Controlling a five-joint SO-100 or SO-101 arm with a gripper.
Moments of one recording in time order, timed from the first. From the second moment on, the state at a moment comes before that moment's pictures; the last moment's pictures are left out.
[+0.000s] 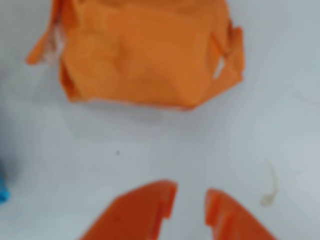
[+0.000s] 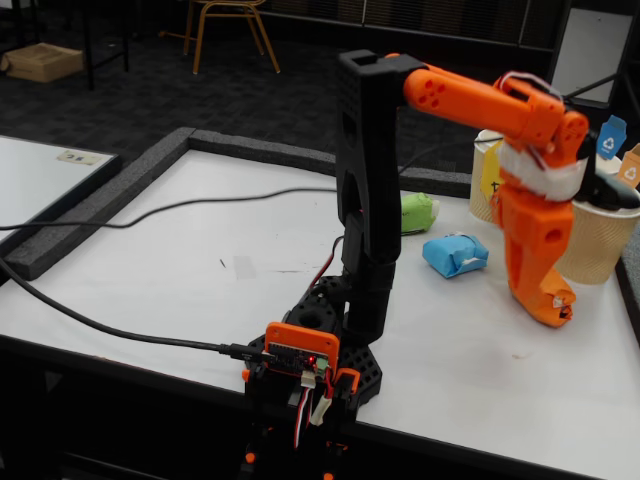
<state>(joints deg) 52.9 97.6 110.3 76.6 -79.8</state>
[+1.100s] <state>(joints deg) 52.6 97.6 104.9 71.4 -3.1</state>
